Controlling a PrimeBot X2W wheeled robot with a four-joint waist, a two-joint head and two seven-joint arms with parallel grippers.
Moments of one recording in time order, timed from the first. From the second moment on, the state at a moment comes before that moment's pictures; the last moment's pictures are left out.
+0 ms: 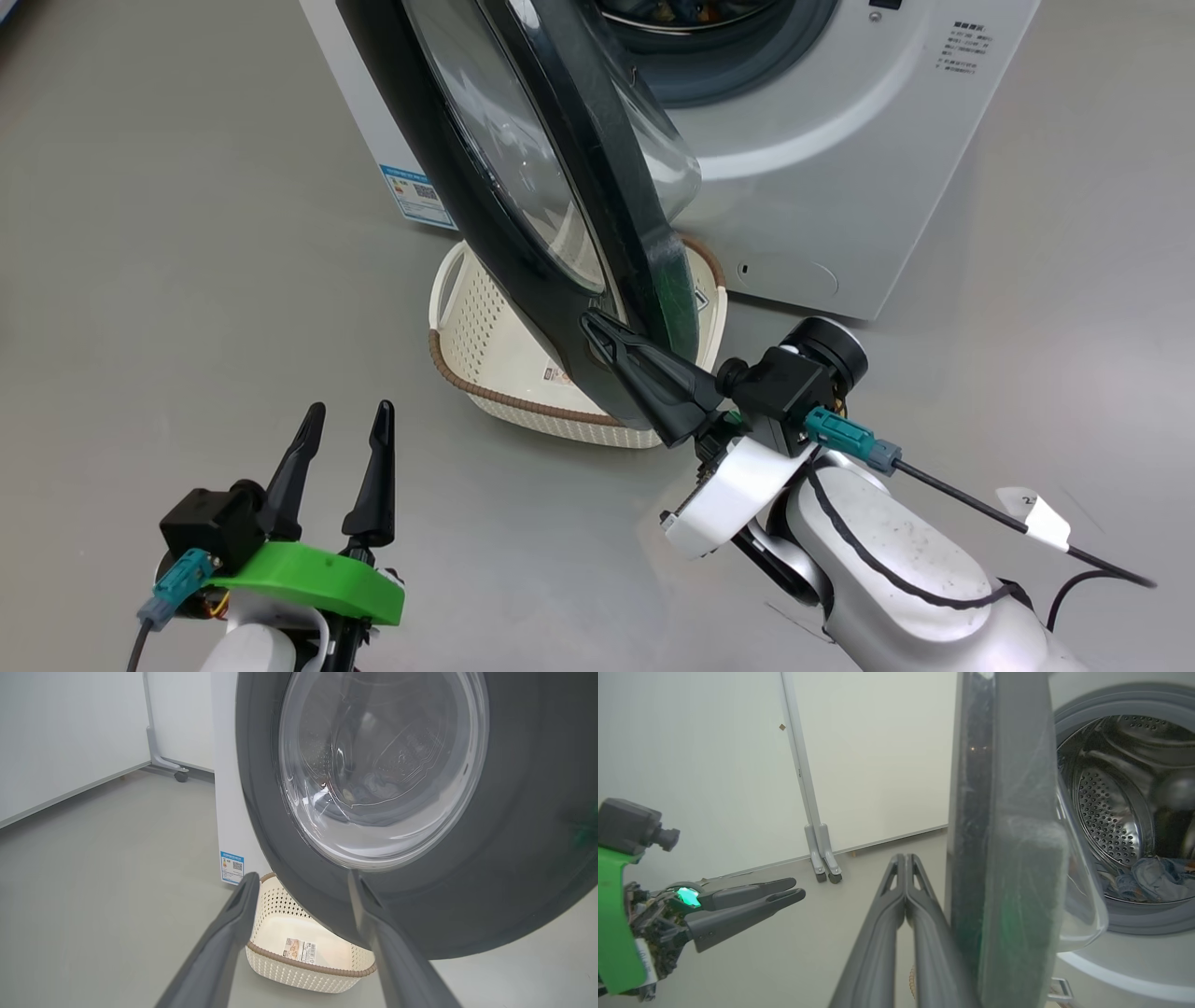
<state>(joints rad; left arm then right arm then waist) -0.08 0.10 -0.25 0.18 -0.54 -0.13 -0.25 -0.48 -0.10 0.79 0.25 0.38 0.13 -0.26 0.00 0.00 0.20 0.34</state>
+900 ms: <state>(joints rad) -0.10 0.09 -0.22 0.15 -0.55 -0.13 -0.25 -0.55 -0.10 0.75 0.25 0.39 0.13 -0.26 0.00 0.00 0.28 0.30</state>
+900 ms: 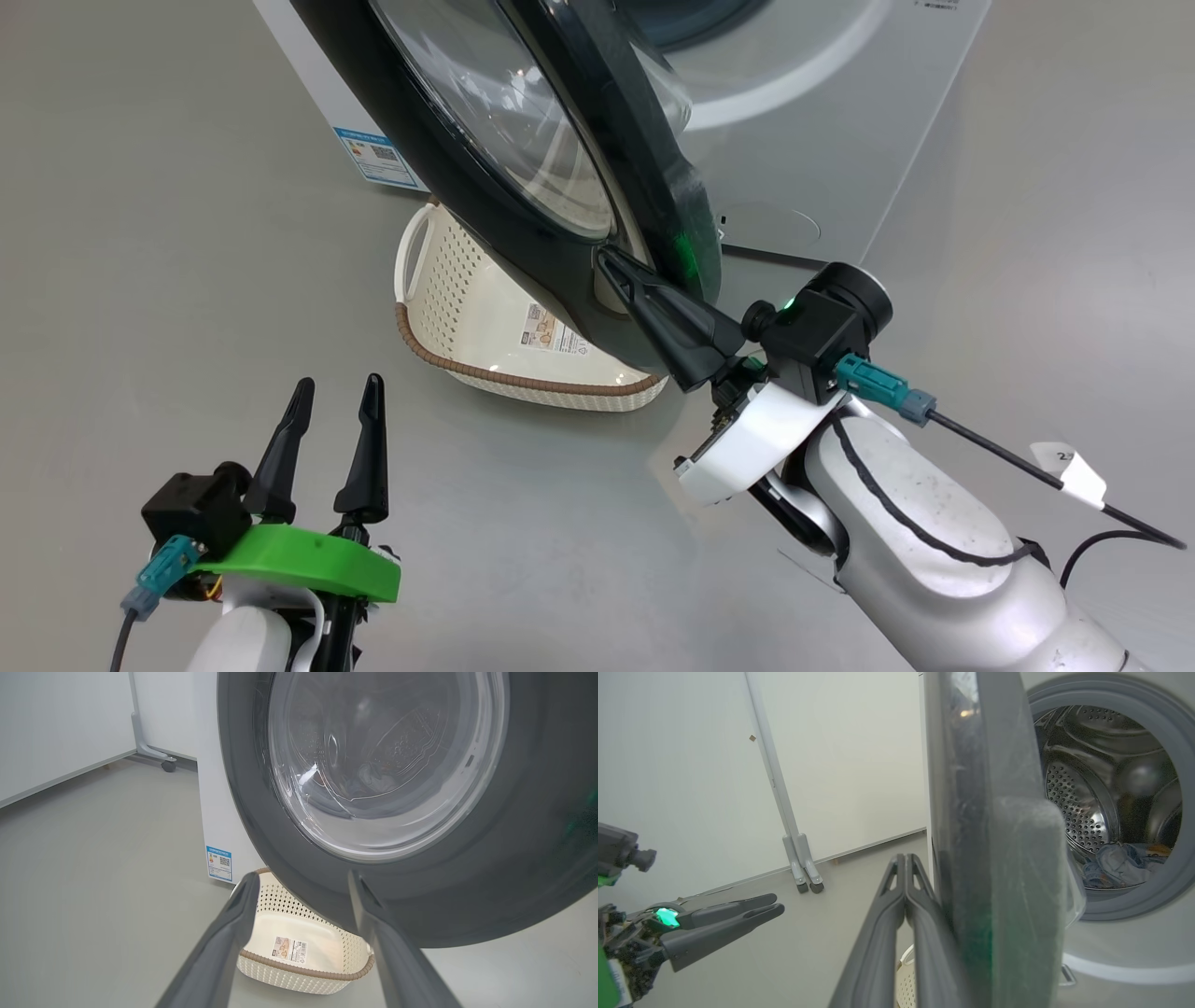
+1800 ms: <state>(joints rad) -0.16 0.09 -0.22 0.13 -0.55 -0.13 -0.25 -0.65 -0.15 0.63 0.24 0.36 0.13 -0.26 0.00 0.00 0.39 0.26</state>
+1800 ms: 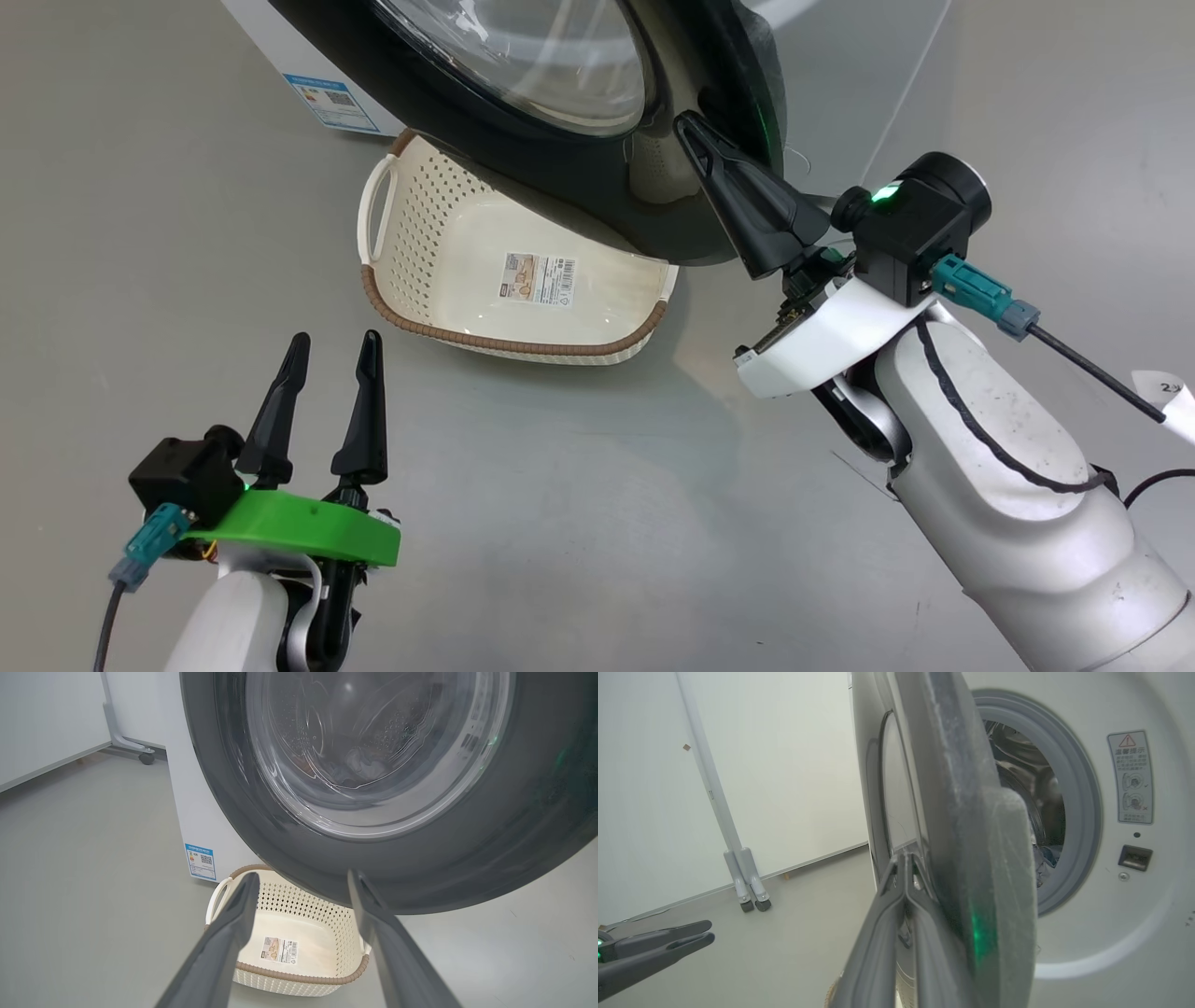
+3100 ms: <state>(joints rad) -0.23 0.07 -0.29 0.09 -0.56 -0.13 -0.25 -0.96 -0.30 0.62 0.30 0.29 0.13 -0.26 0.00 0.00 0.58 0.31</state>
